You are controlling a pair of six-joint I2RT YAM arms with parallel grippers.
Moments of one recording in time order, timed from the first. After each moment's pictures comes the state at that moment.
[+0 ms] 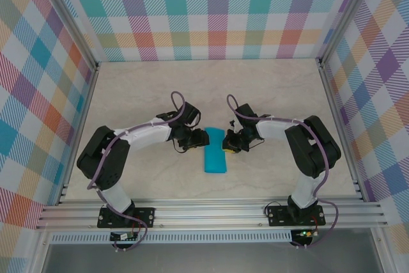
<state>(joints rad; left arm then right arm) -0.65 1.69 1.05 -0.49 0.28 -0.73 0.53 1.80 0.93 -0.39 -0.54 0.68</state>
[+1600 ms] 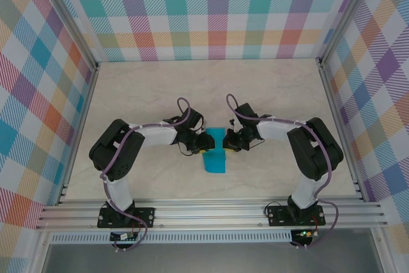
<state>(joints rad) -0.65 1.84 0.99 -0.23 0.46 -0.78 0.53 1.75 0.93 -0.39 -0.51 0.66</state>
